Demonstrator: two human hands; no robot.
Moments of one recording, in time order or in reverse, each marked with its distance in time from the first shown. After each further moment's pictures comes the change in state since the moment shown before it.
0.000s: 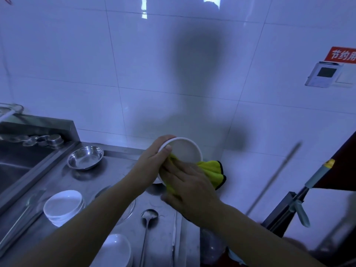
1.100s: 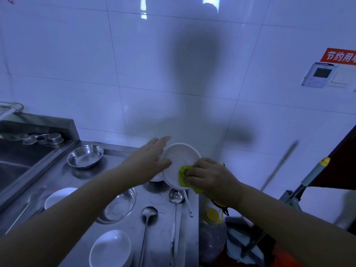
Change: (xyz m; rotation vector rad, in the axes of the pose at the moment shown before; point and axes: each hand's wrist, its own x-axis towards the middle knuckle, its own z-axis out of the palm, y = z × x) left_hand -0.001 0.008 -0.019 0.771 -0.186 -0.062; right_hand -0.018 0.059 -0.020 -0.136 0.025 -0.382
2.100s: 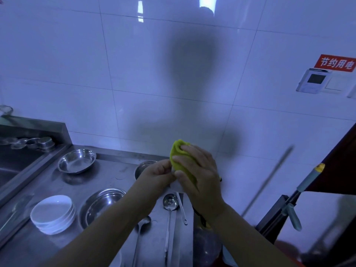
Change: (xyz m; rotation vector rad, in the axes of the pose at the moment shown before) left_hand -0.017 0.039 0.035 -1.247 -0.041 -0.096; right_hand 0.033 -0.025 0.005 0.286 0.456 0.640
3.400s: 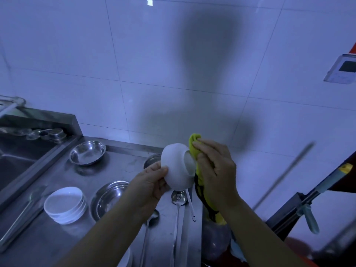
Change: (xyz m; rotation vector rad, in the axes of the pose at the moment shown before) left_hand 0.016 -0.023 -0.029 -0.446 0.230 -0.145; right_hand 0.012 0.028 0.010 0.131 0.098 0.253
